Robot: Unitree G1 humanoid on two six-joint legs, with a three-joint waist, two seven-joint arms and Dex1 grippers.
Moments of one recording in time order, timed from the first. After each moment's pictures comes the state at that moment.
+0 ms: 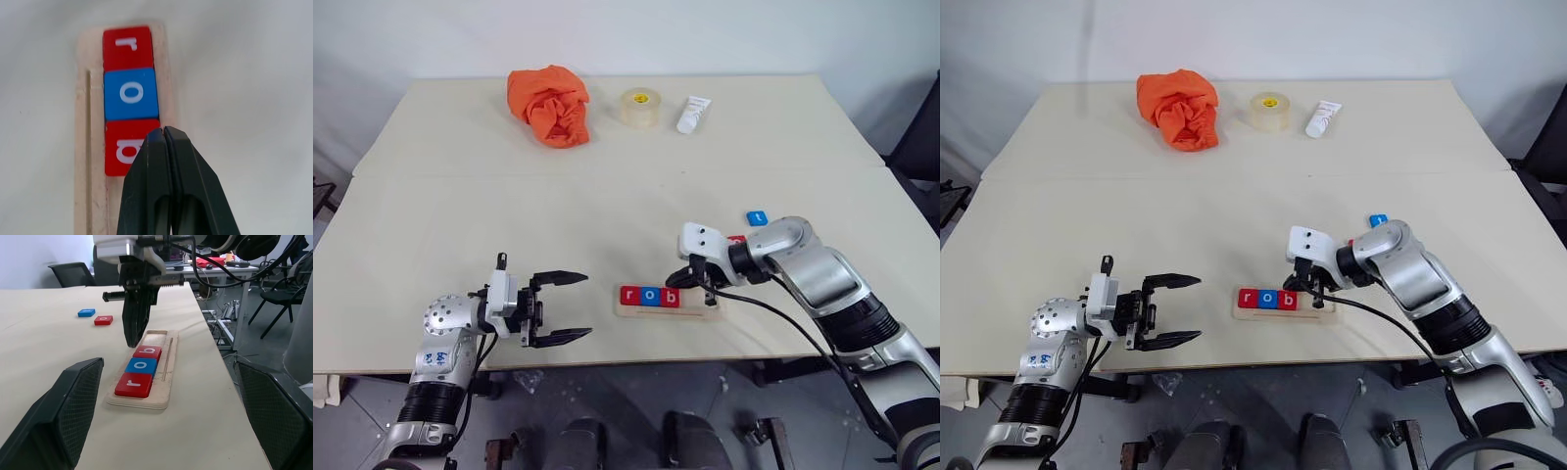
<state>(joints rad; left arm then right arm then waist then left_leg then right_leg) -0.27 0.49 0.06 0.21 -0.51 -0.21 -1.39 -0.76 -0.70 0.38 -0.03 0.15 0.64 1.25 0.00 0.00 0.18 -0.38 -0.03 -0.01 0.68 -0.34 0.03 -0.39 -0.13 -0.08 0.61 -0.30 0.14</state>
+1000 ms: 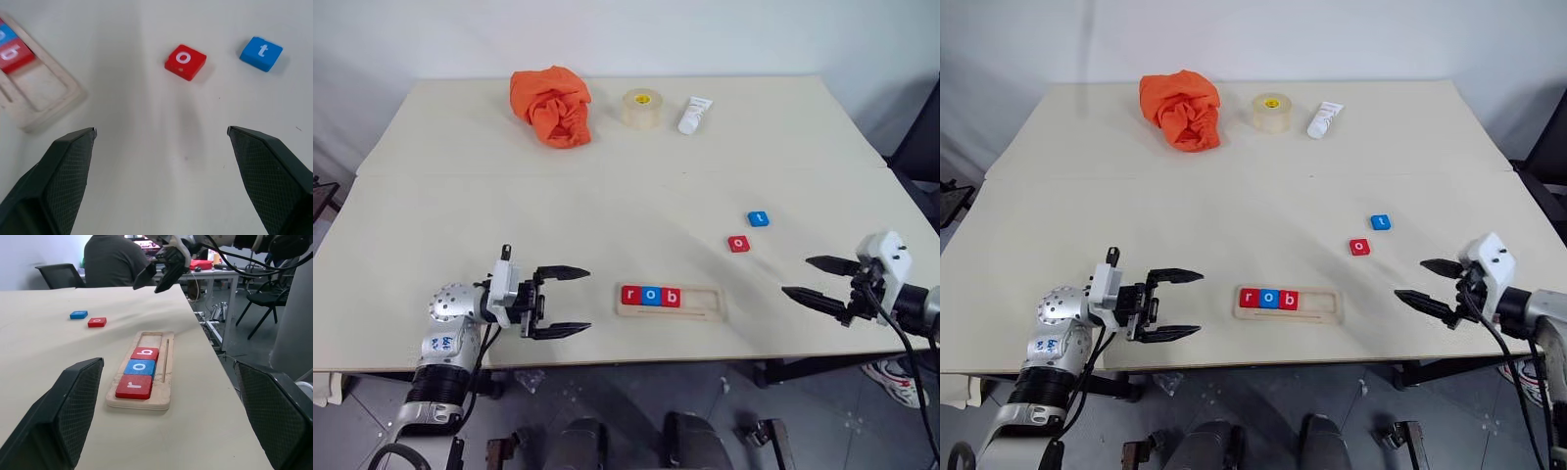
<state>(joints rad) -0.38 0.48 0.06 0.34 -0.51 -0.20 -1.49 -0.08 -0.85 -0.41 0.00 0.43 0.45 1.12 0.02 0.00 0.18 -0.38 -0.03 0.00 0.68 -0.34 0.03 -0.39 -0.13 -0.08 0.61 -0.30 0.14</state>
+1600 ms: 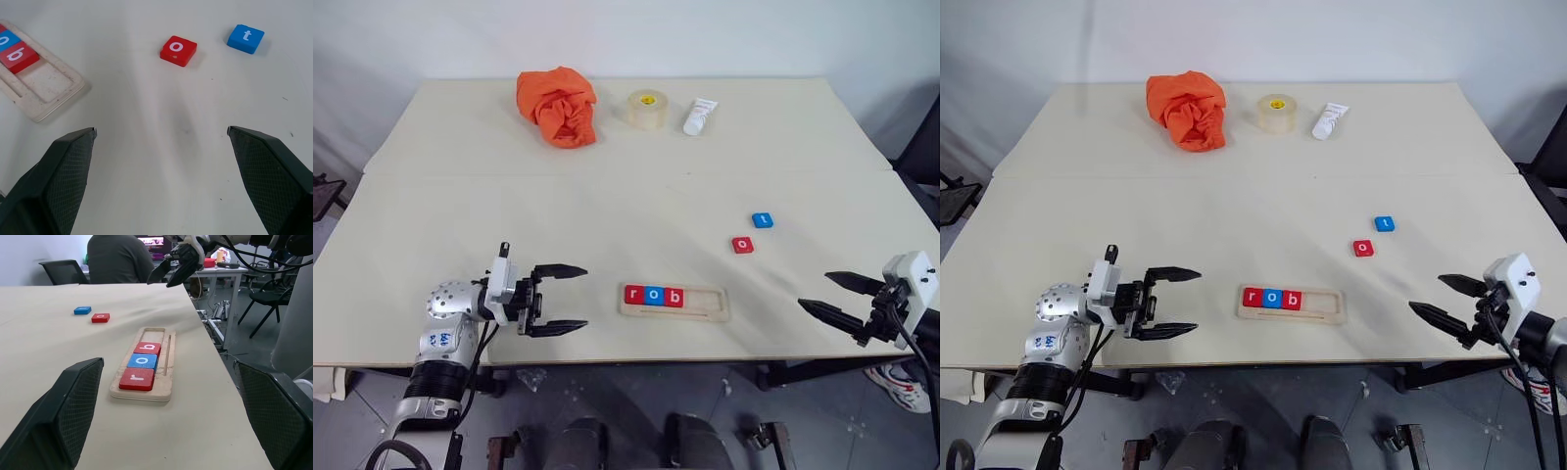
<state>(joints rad) -0.40 0.49 0.06 0.37 -0.51 -0.20 -1.50 0.05 -0.85 -0.49 -0.06 0.50 0.46 1.05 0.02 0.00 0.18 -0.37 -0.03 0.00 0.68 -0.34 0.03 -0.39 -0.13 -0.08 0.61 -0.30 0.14</state>
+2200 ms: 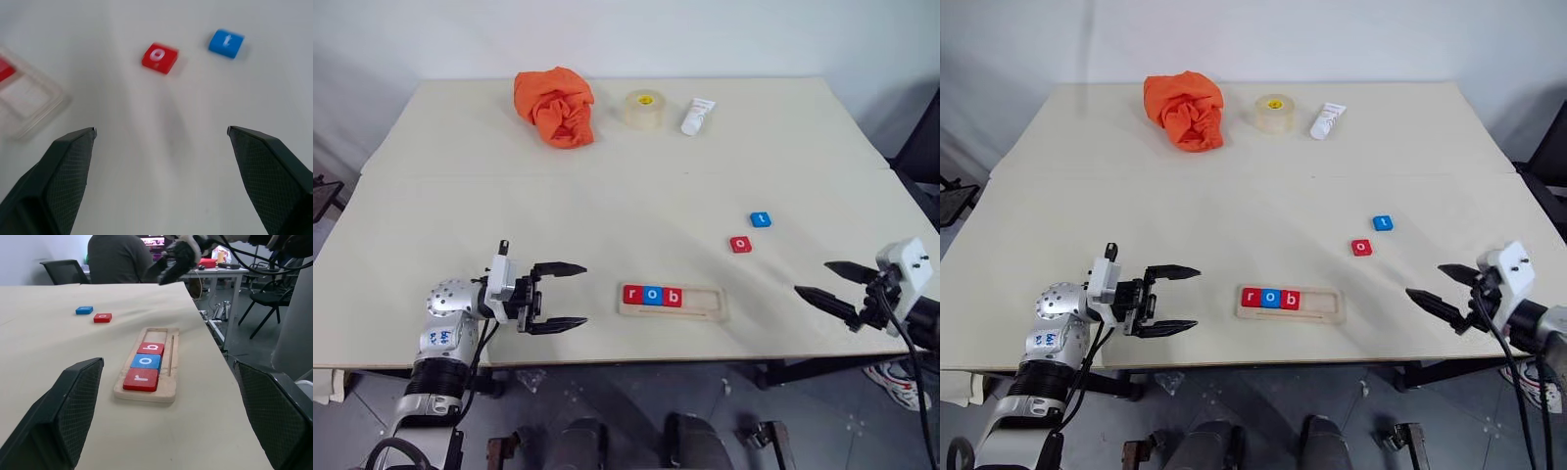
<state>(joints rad) -0.41 0.49 0.06 0.40 -0.51 -0.21 -1.50 -0.12 -0.81 -0.40 -0.11 0.48 0.57 0.86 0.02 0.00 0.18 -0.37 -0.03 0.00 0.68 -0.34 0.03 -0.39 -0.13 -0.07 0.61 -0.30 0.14</state>
